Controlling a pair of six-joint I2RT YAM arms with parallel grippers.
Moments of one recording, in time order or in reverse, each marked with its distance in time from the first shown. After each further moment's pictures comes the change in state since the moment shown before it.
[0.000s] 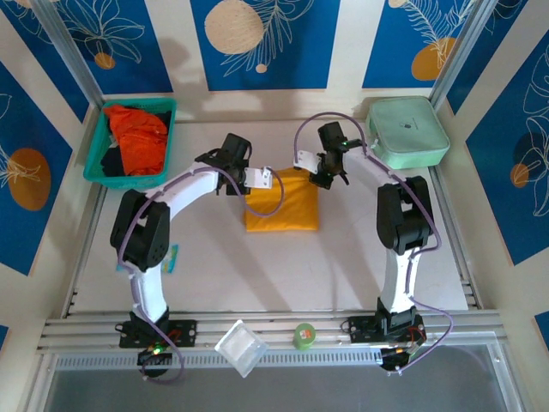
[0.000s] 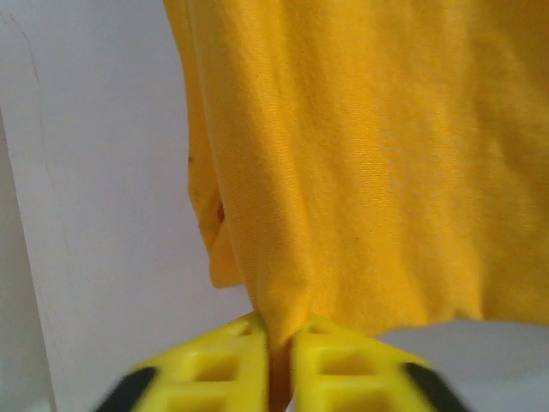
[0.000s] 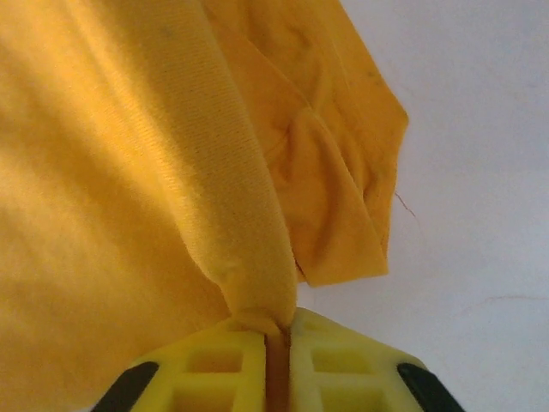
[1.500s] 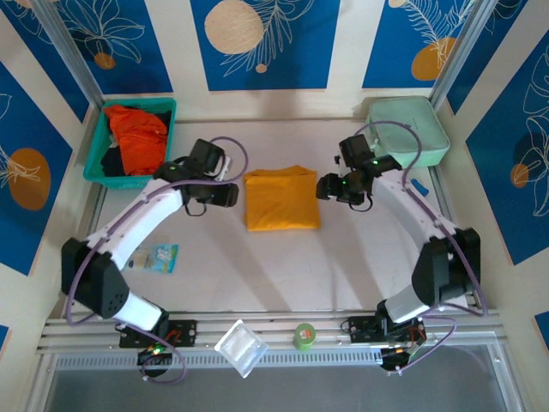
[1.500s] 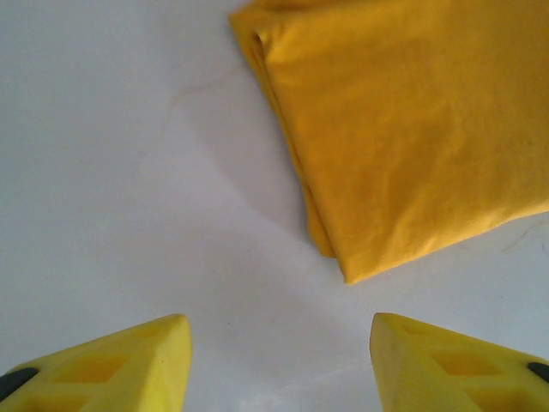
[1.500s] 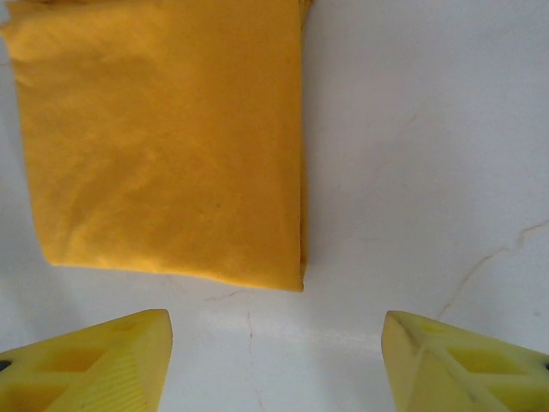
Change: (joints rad) left arm -0.024 -0.413 -0.156 -0.347 -0.020 -1.414; right arm 0.029 -0.463 -0.286 -0.217 -0.004 1.336
